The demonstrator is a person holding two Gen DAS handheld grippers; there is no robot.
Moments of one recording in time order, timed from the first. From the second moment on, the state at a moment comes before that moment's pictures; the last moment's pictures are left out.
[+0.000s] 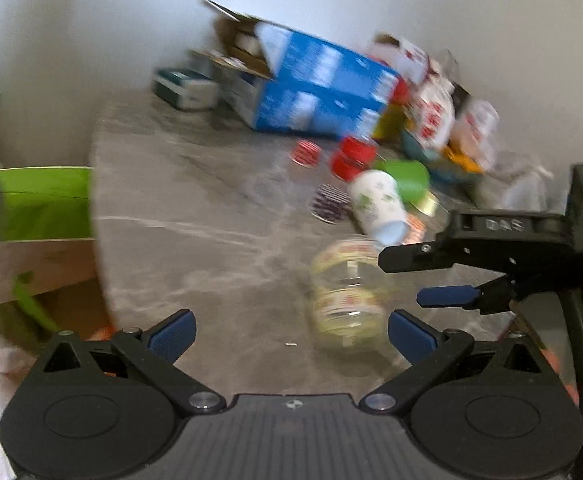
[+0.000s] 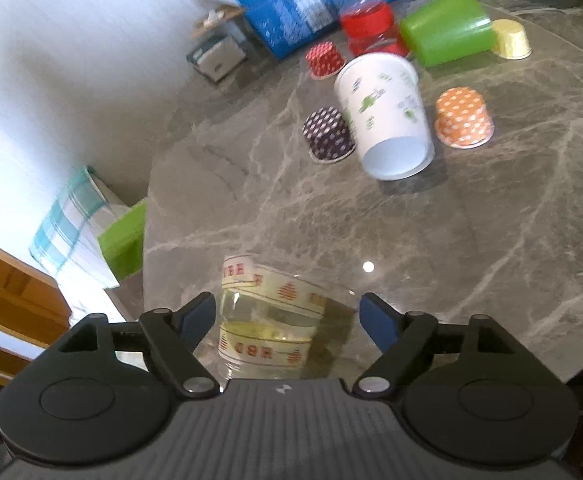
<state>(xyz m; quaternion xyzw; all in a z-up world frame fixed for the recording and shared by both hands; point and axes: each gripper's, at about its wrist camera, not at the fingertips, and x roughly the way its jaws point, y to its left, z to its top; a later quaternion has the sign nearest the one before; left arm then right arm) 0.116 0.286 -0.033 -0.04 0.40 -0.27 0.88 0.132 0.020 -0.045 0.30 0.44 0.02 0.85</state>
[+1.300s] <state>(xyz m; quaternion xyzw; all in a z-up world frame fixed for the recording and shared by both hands) 0.188 0.162 -0.060 0.11 0.54 -0.19 0.81 0.052 -0.048 -0.078 0.32 0.38 0.06 0.87</state>
